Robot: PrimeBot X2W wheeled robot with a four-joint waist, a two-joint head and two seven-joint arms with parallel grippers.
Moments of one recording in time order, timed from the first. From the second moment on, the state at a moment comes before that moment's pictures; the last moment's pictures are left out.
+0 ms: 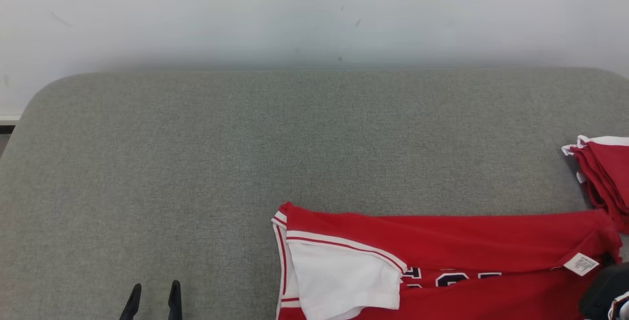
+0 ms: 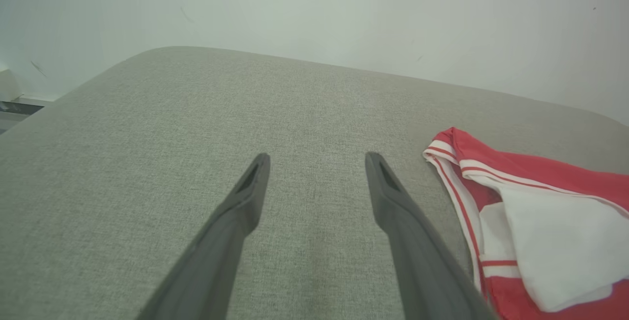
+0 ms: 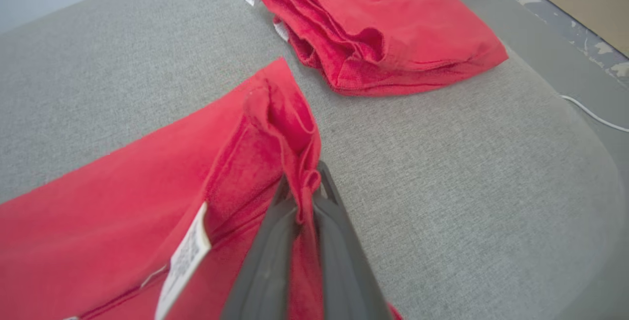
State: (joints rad) left arm 0.12 0.11 -0.01 0.15 -0.28 -0.13 -0.26; right arm -0.18 -0.05 -0.55 0.31 0.04 0.13 0.37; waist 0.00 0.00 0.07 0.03
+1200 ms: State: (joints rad) left arm 0.14 0.10 0.01 0.15 -0.27 -0.13 -0.26; right arm -0.06 -0.05 -0.03 0.10 0.17 0.13 0.42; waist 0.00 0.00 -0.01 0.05
